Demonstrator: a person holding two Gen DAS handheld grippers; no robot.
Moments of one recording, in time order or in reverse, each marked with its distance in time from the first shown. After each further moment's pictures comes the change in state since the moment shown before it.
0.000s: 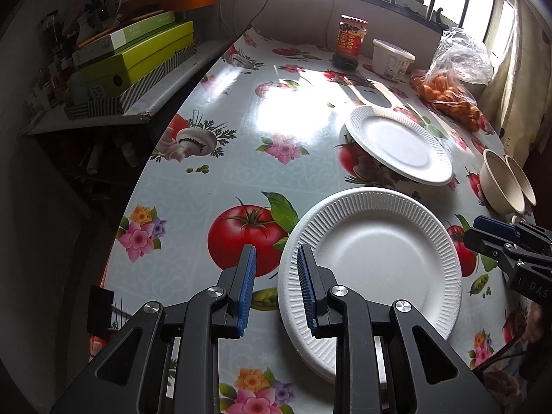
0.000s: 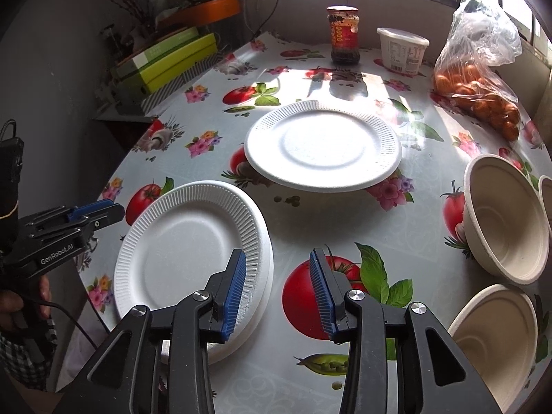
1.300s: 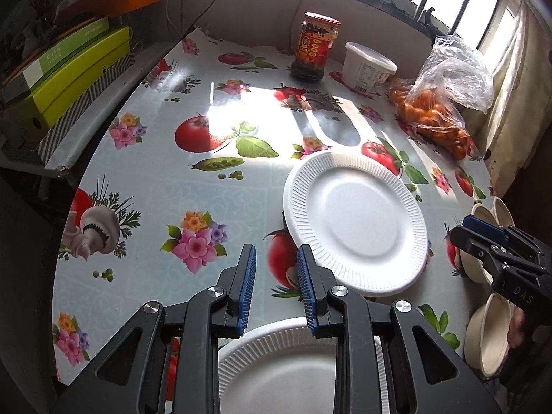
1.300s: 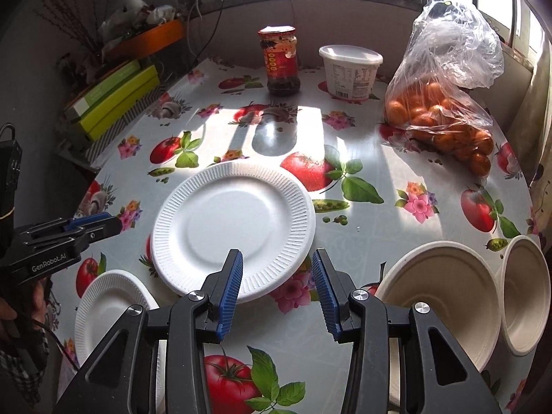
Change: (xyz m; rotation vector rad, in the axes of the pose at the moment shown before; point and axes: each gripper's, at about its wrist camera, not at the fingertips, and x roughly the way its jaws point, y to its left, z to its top) left arm 0.064 -0.052 0.106 0.004 0.069 -0.142; right arm 0.013 -0.085 0.085 0.066 -0.017 -0.114
